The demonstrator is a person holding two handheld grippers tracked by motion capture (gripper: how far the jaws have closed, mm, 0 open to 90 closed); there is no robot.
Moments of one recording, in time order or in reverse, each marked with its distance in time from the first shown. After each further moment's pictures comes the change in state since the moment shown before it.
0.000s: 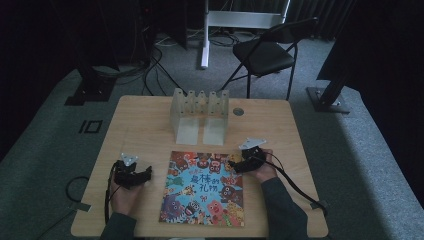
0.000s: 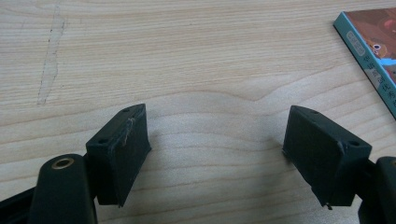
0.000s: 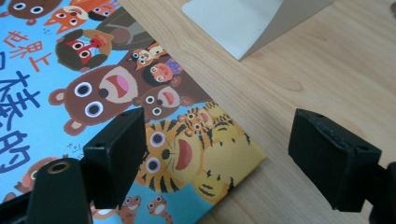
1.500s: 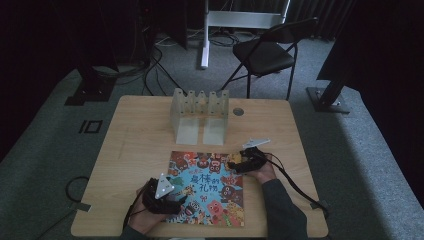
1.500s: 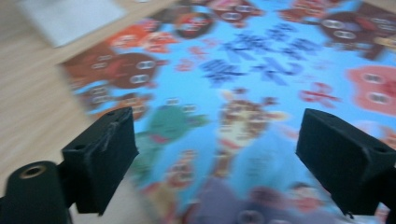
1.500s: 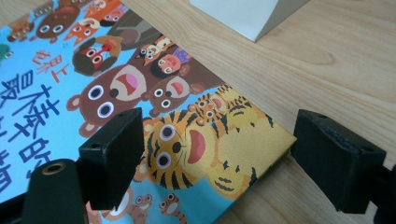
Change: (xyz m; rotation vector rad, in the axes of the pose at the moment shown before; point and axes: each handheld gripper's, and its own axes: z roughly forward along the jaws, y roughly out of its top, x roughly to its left) left arm -0.117 -0.021 -0.062 -0.098 -0.394 0.464; right arm -0.012 -0.013 0.010 -0.014 0.135 0.164
